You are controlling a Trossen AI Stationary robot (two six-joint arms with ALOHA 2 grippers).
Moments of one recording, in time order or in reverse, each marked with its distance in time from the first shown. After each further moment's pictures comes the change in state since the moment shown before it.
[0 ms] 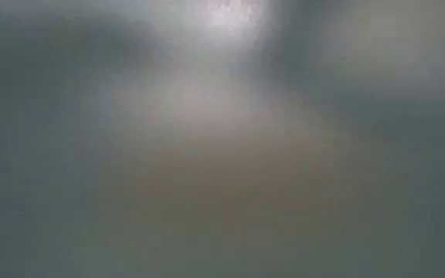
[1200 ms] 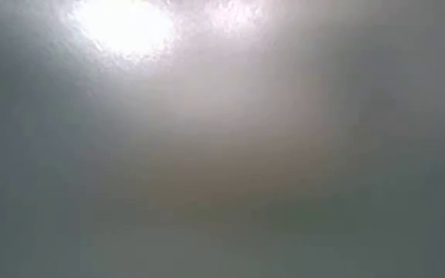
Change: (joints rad) left arm 0.000 0.000 0.000 0.000 0.000 0.000; right arm -0.529 -0.472 -0.600 -0.602 0.312 0.230
